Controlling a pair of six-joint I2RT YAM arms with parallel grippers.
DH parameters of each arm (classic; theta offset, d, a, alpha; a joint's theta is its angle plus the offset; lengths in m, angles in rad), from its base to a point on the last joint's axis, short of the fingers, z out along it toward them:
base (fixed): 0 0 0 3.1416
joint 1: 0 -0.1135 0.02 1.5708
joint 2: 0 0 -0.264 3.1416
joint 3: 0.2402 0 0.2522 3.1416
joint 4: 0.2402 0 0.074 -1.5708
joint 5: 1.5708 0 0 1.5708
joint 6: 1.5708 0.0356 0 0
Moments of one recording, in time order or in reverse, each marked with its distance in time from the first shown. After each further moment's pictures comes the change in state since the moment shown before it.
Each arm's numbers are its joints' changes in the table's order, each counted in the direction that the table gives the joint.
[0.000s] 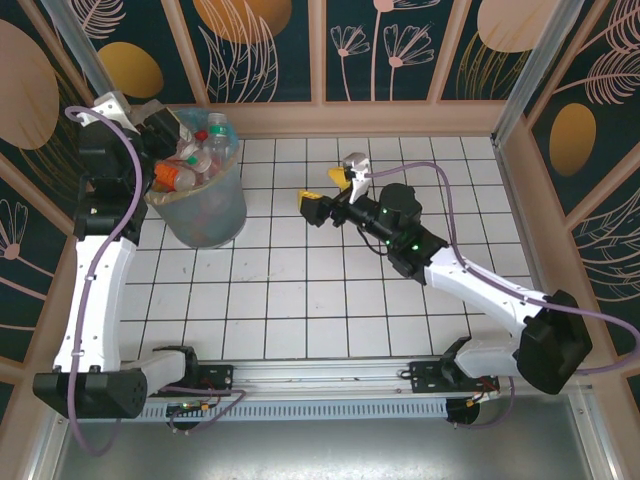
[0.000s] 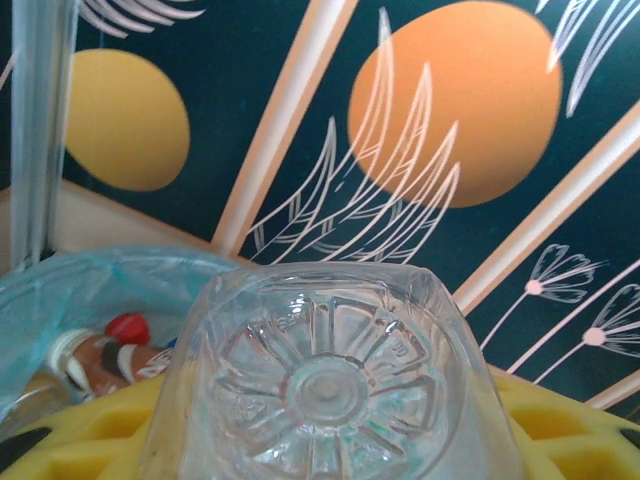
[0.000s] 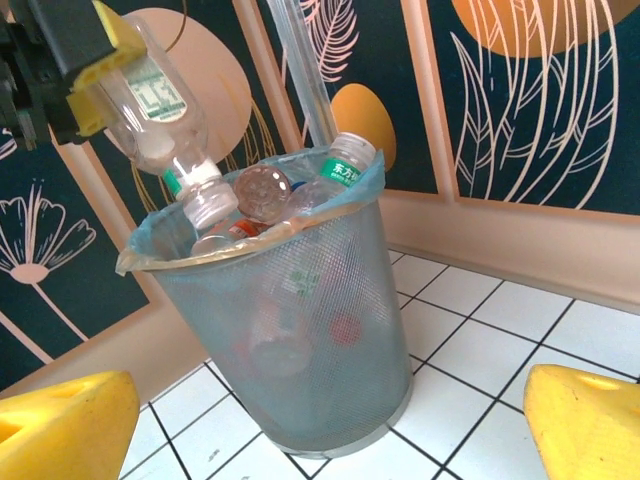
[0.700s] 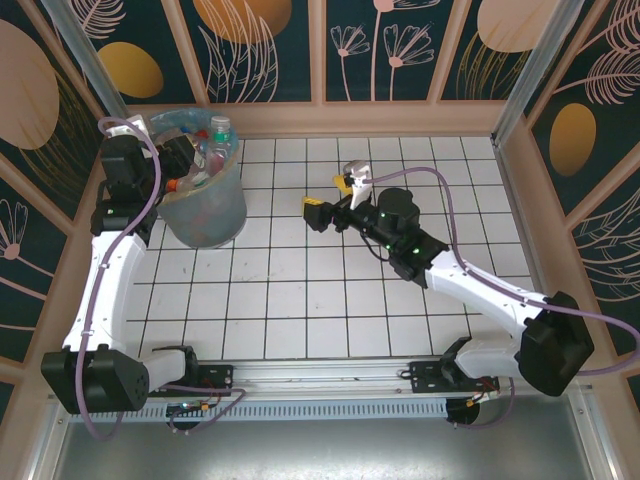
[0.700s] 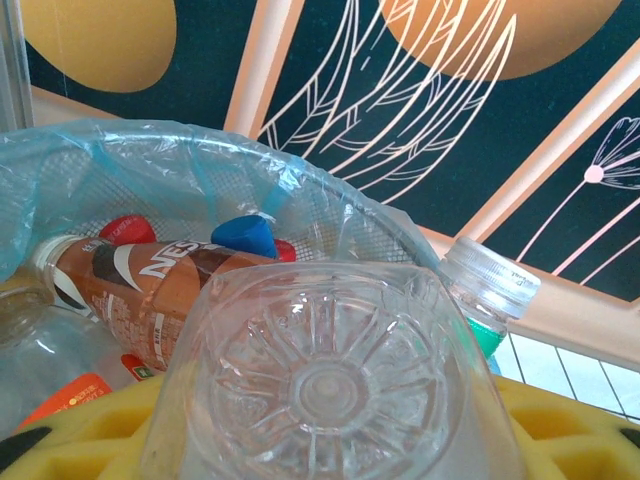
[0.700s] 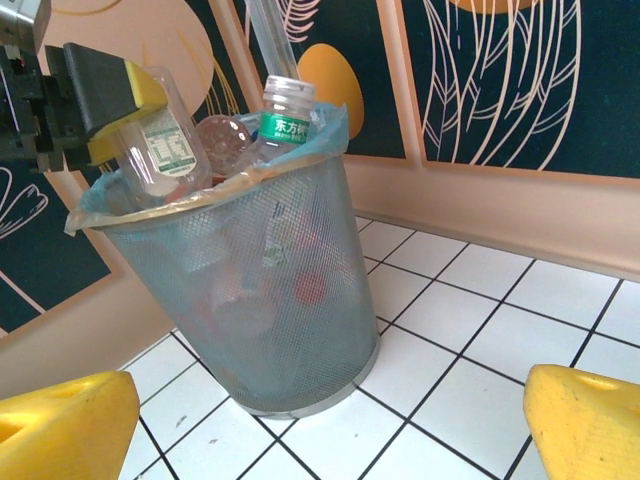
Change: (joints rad) left arm -0.031 0.029 -0.176 -0.065 0.122 0.092; right arm 0.000 0.002 -0.033 0.046 0.039 -0.024
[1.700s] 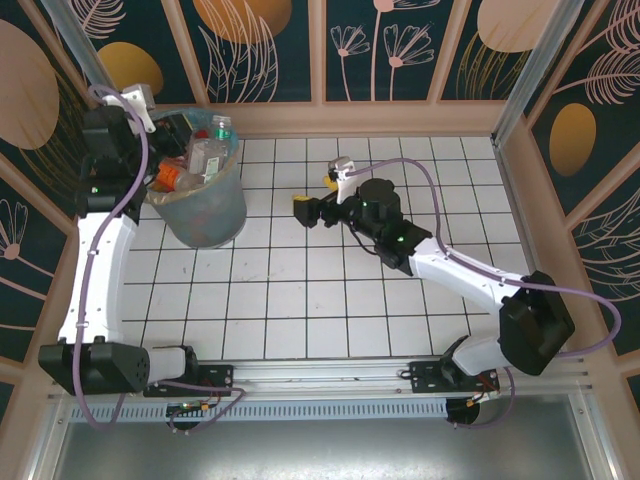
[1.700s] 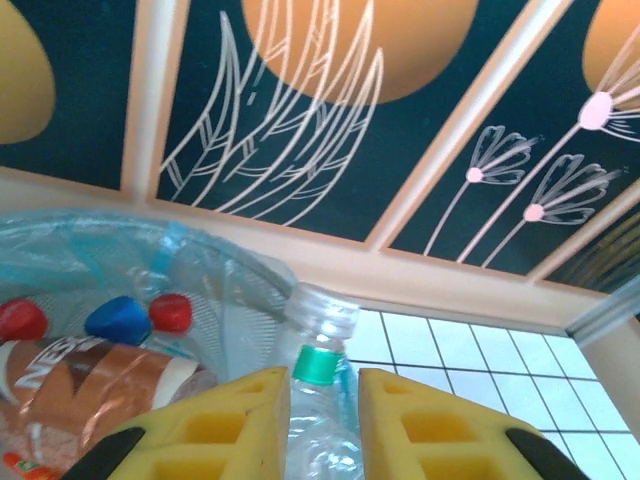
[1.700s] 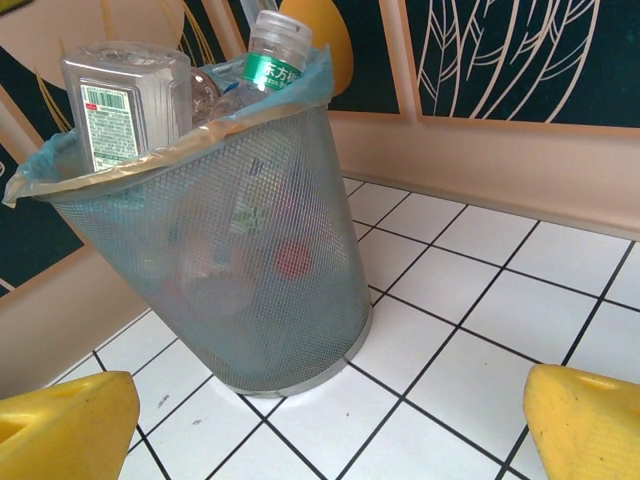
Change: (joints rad) left arm 0.008 0.109 0.318 0.168 0.190 0.051; right arm -0.001 0.142 0.096 0.045 -0.004 0.001
